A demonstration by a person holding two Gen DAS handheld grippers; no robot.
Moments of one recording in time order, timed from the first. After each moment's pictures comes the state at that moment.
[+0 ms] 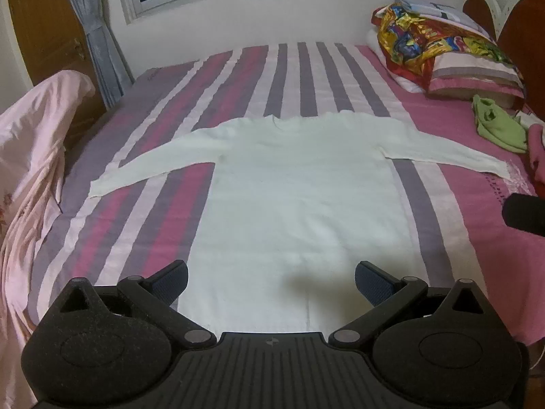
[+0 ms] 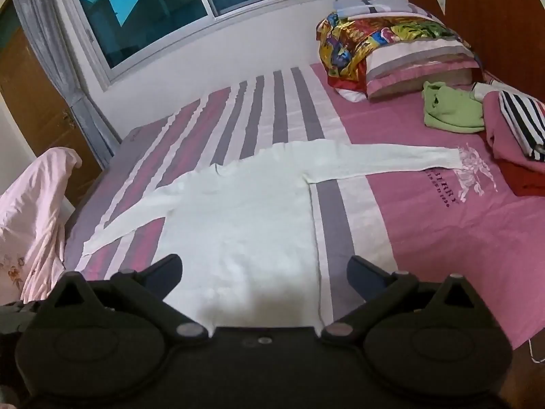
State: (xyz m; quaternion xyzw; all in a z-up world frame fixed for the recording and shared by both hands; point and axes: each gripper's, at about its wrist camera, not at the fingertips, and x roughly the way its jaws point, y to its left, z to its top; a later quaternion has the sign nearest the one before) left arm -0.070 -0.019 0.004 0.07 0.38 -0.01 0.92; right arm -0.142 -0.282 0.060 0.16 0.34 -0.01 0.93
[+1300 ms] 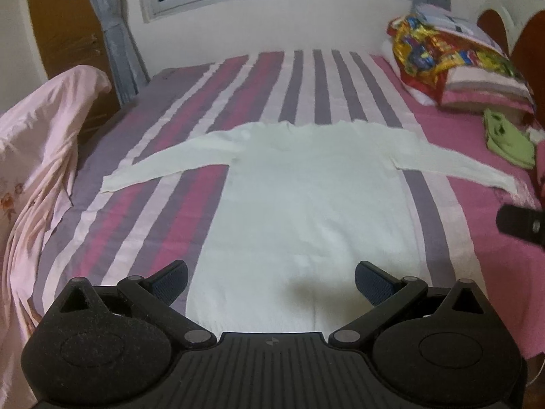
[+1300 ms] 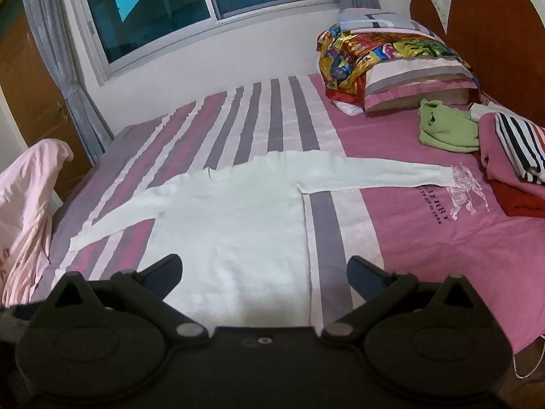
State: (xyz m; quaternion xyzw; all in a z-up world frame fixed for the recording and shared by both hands) left arm -0.094 -0.038 0.056 0.06 0.39 0.02 0.92; right arm -0.136 -0.267 0.067 0.12 0.33 -0.03 0.93
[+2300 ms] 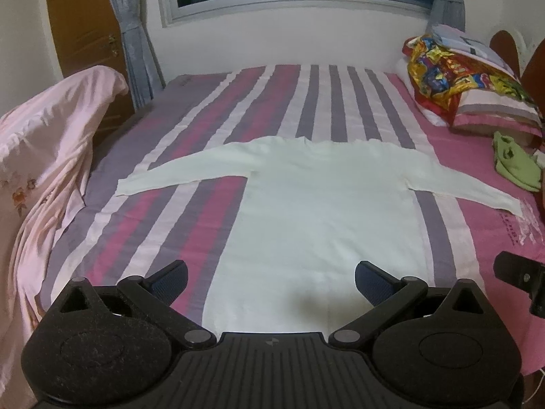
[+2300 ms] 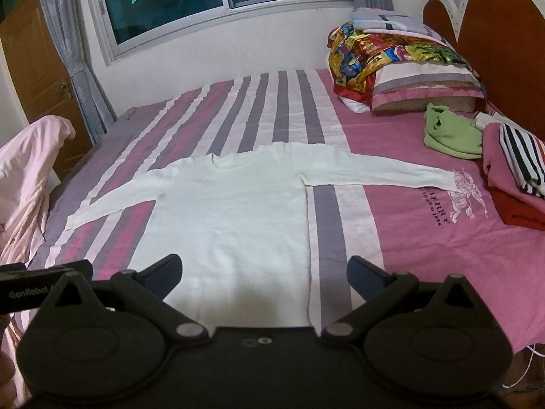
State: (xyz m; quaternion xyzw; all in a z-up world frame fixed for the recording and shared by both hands) left arm -0.099 -0.017 0.060 0.04 0.37 0.04 0.93; right arm -0.140 -0.249 0.065 0.09 0.34 -0.02 0.93
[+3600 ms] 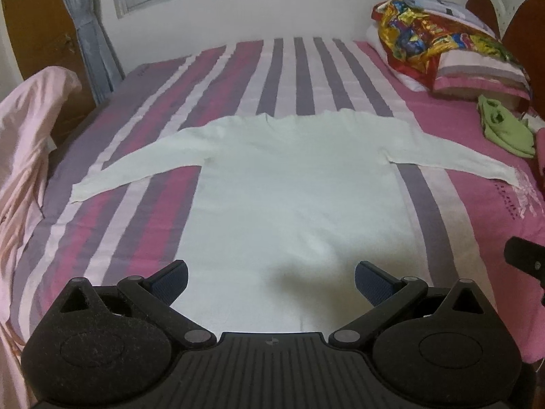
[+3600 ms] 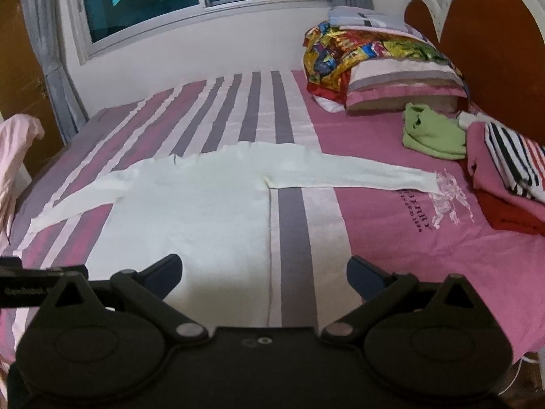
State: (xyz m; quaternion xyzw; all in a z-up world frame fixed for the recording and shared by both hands) left arm -0.031 -0.061 0.013 0.07 0.41 -0.01 0.91; right arm -0.105 -0.288 0.025 0.08 0.34 -0.06 0.93
